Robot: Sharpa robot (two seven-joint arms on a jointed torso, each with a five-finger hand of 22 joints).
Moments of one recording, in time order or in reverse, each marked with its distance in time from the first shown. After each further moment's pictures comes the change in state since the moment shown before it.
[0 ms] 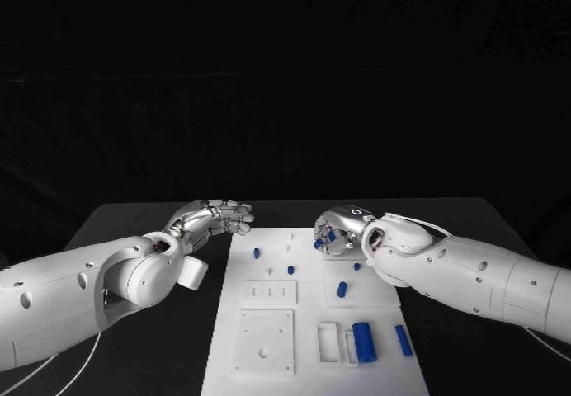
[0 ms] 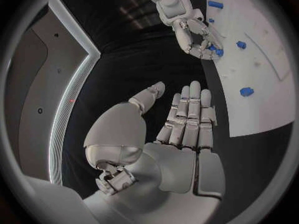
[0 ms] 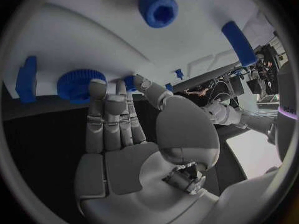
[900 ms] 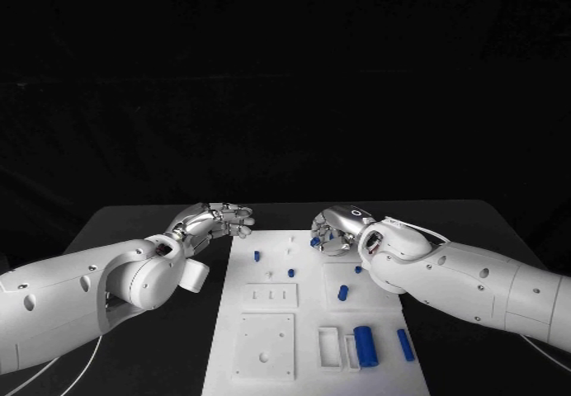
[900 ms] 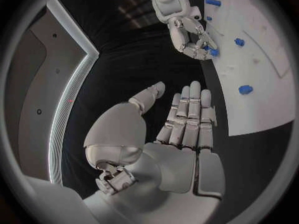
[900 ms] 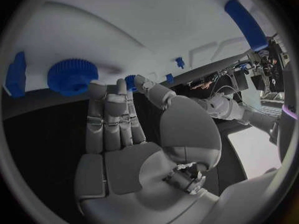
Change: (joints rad) left arm 0.000 0.003 0.000 -0.005 0.000 -0.014 -0.001; left_hand 0.004 -0.004 0.000 0.000 0.008 0.000 0.000 0.000 0.003 -0.004 0.004 -0.004 0.000 0.000 0.000 -0.004 0.001 -0.007 -0.004 -0.004 0.000 -0.001; right arm -0.013 -0.002 0.029 0.054 -0.003 -0.070 -0.071; right_hand -0.046 -0.016 0.097 -0.017 -0.031 0.016 -0.009 0.006 0.042 0.018 -0.005 0.002 0.131 0.006 -0.006 0.017 -0.020 0.000 0.007 -0.003 0.025 0.000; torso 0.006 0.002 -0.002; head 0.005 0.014
